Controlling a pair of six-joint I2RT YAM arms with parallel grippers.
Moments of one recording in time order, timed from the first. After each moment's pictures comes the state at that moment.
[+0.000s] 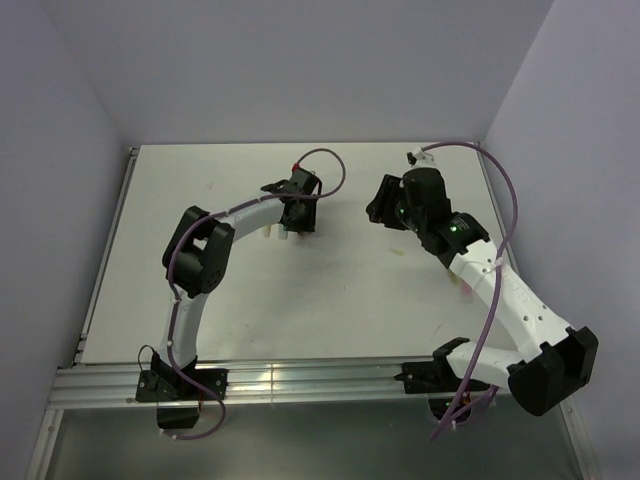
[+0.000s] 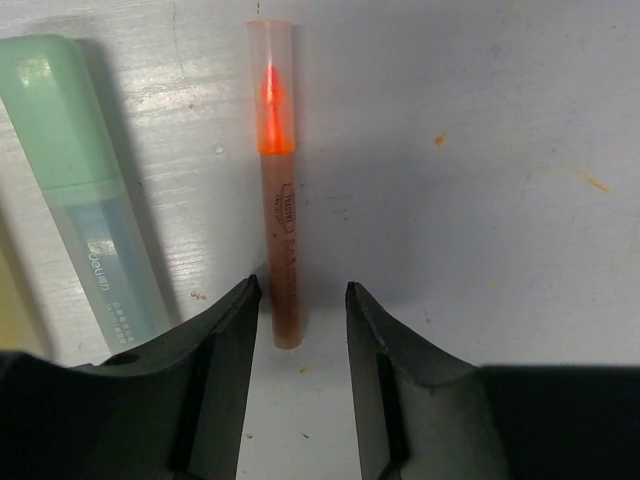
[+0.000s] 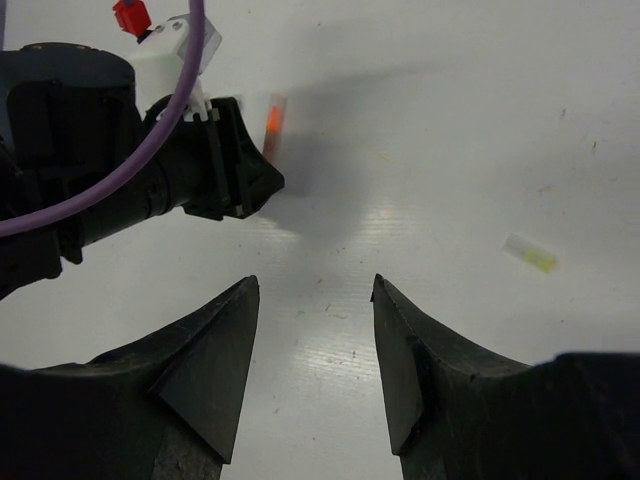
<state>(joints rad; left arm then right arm) -0.61 2.16 1.61 -0.48 -0.12 -0.47 0.45 1.14 1.10 -0.52 0.11 0.56</state>
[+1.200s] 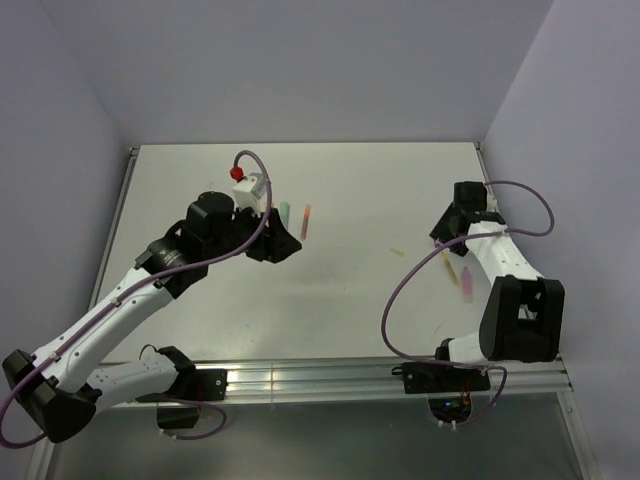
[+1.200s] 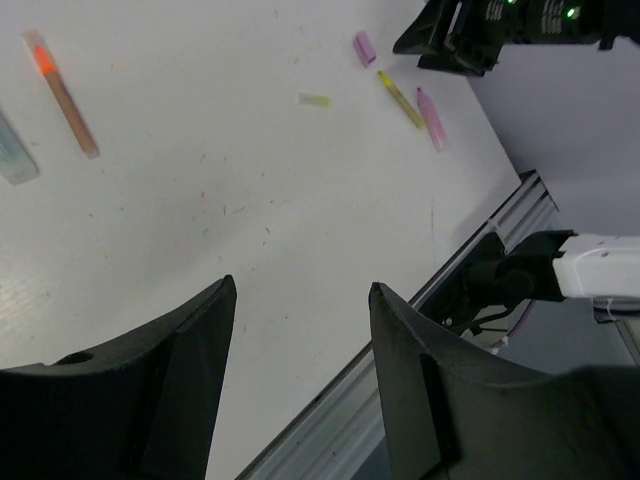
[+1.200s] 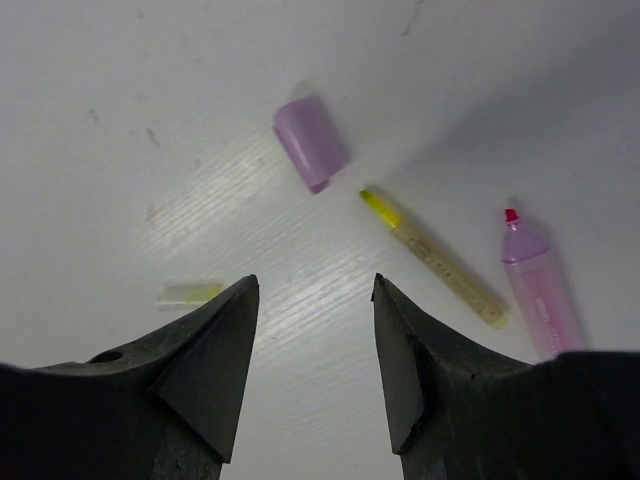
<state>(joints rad) -0.69 1.05 1.10 -0.45 0.21 -0.49 -0.09 1.38 0.92 -0.53 0.14 0.54</state>
